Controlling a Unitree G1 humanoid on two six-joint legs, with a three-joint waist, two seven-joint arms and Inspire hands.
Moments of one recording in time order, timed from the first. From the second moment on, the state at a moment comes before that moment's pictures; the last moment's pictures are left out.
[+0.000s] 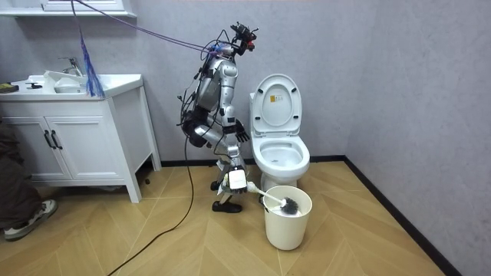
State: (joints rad) left arm -0.11 0.27 -0.34 0.59 -0.28 -0.02 0.10; right arm -0.32 -0.45 0.21 1.29 0.47 0.01 -0.32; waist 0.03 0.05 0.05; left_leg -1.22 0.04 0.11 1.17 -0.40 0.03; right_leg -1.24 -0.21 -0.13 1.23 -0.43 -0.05
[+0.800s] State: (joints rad) left arm 0.03 0.27 -0.29 0.68 -0.24 -0.02 0.13; right arm -0.24 -0.39 0.09 1.29 0.72 0.02 -0.30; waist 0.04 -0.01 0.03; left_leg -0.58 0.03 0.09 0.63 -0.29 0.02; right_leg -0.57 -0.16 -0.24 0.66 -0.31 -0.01
